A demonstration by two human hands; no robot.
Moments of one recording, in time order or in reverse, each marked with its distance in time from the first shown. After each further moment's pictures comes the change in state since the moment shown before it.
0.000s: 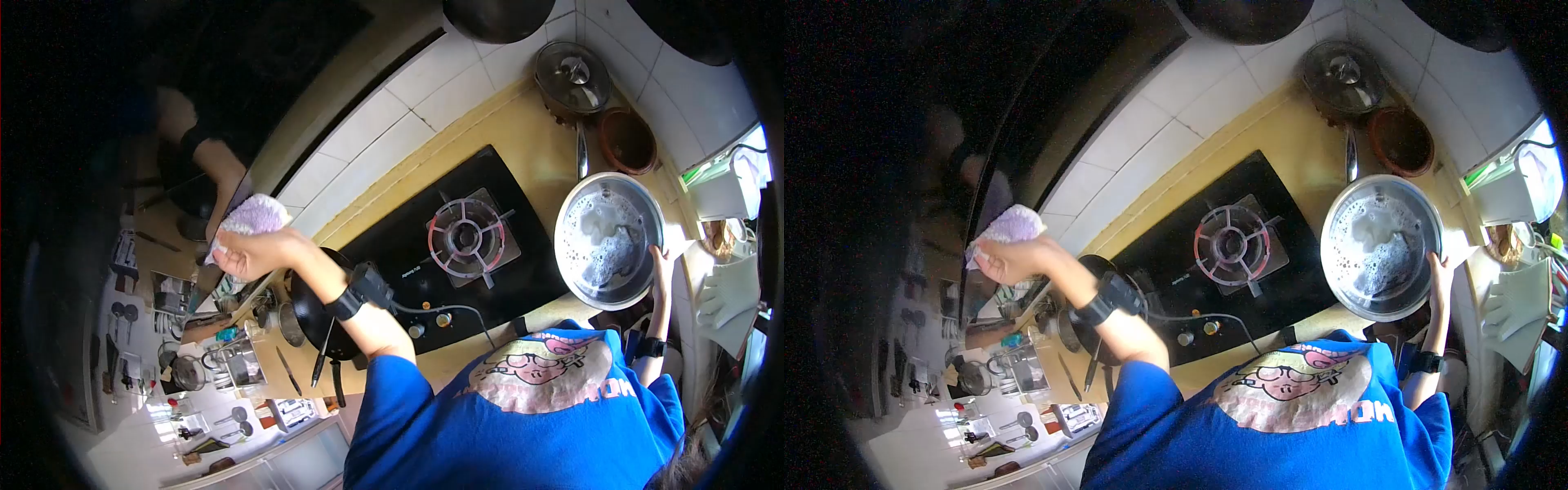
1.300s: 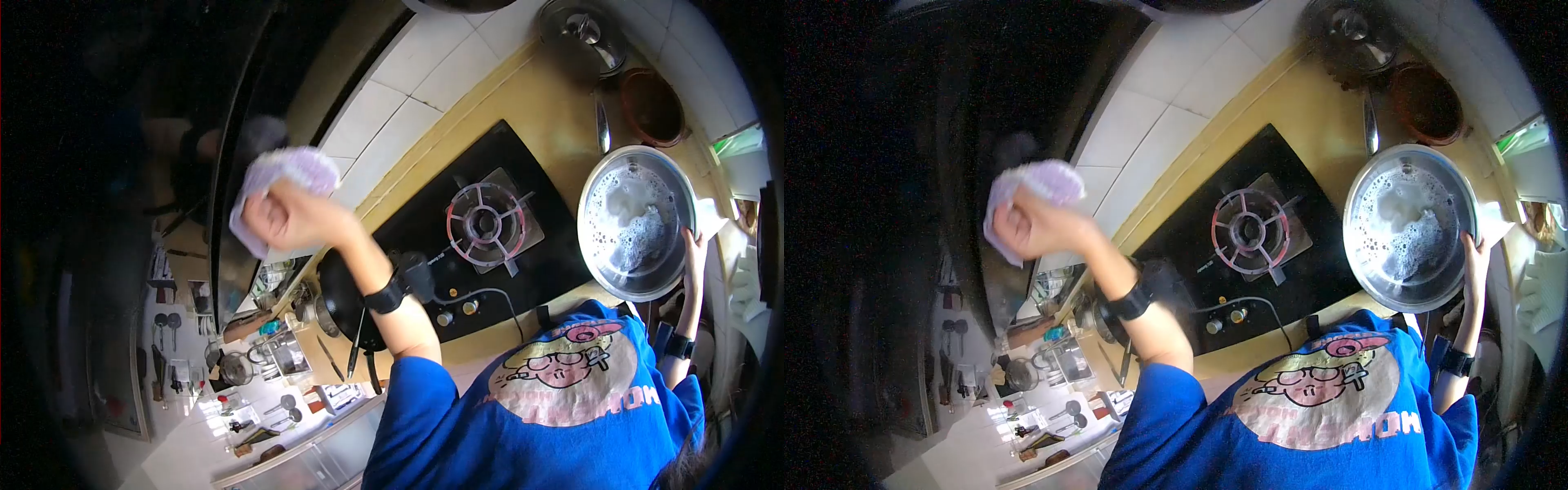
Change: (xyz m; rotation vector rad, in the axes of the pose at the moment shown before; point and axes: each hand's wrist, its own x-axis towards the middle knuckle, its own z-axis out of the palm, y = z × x) left_hand -0.091 0.020 0.029 -0.073 -0.652 0.233; right_hand 0.028 0.047 -0.007 -0.030 -0.028 -0.002
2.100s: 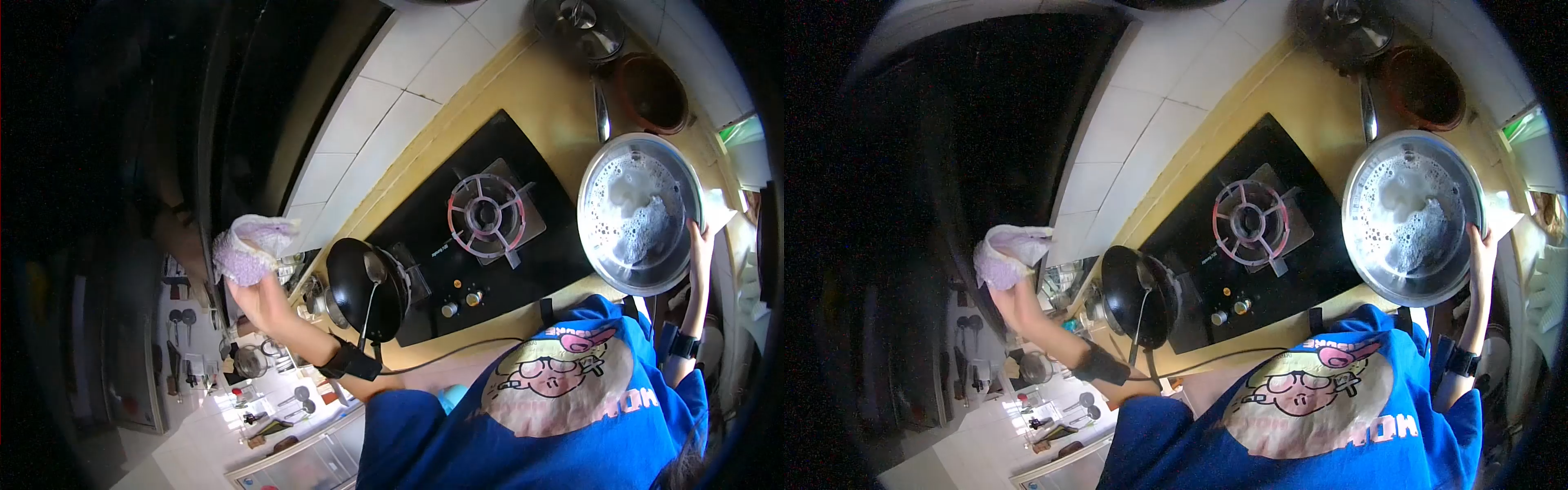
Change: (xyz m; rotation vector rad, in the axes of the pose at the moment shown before) left_hand 0.087 -0.002 -0.140 -0.281 -0.308 -0.998; right_hand -0.004 -0.003 0.004 0.040 -0.044 0.039
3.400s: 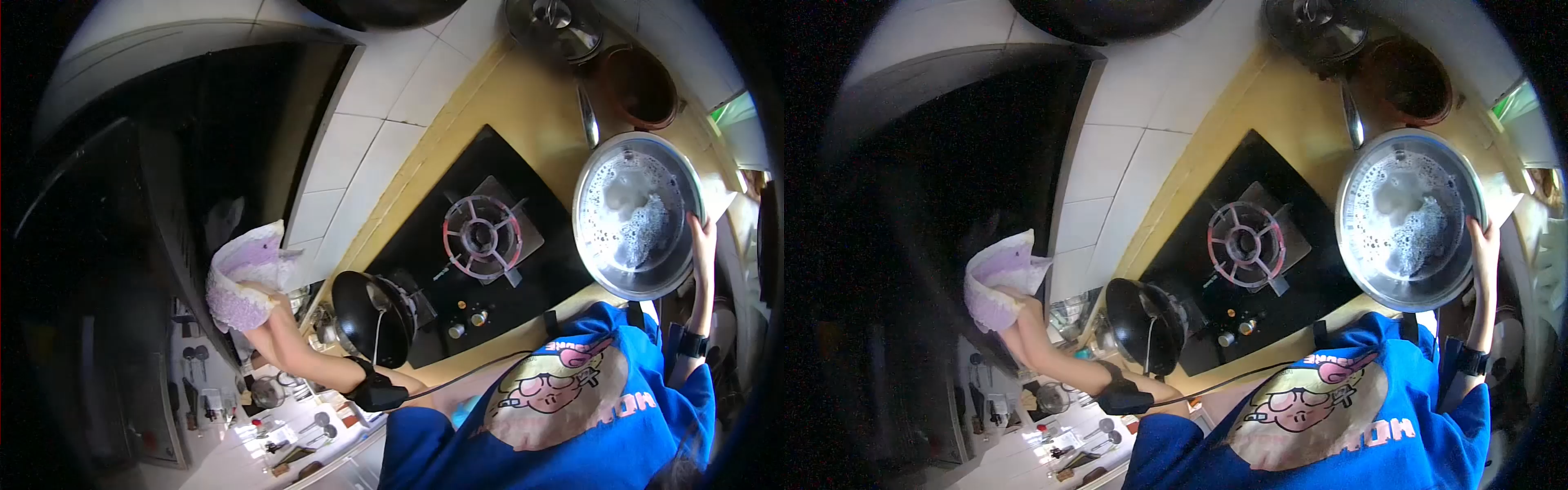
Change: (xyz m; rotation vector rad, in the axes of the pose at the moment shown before) left_hand 0.017 -0.019 -0.023 -1.086 -0.084 -0.585; right_hand -0.009 -0.011 0.001 0.028 0.011 -0.083
